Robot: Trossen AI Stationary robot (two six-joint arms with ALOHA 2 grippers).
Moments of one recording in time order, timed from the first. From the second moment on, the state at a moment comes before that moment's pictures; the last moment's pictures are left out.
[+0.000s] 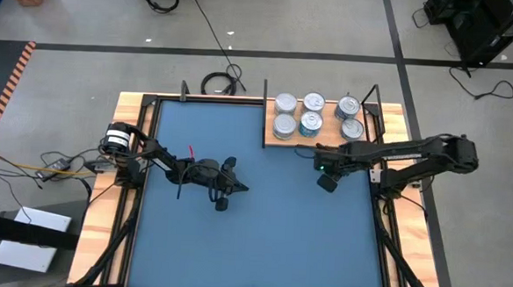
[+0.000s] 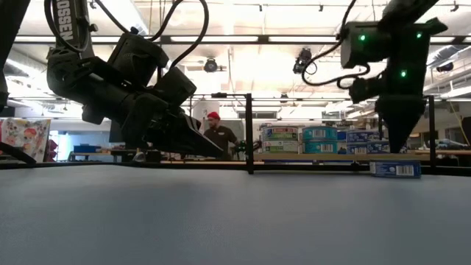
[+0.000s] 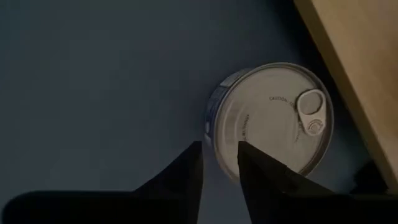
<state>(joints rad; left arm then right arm) -0.01 1.81 0.47 0.97 0.08 0.05 -0.12 1.28 0.71 -0.95 0.26 0.52</state>
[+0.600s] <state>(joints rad) -0.01 1.81 0.47 0.96 0.08 0.05 -0.11 1.49 0.72 -0.91 0.33 0.44</state>
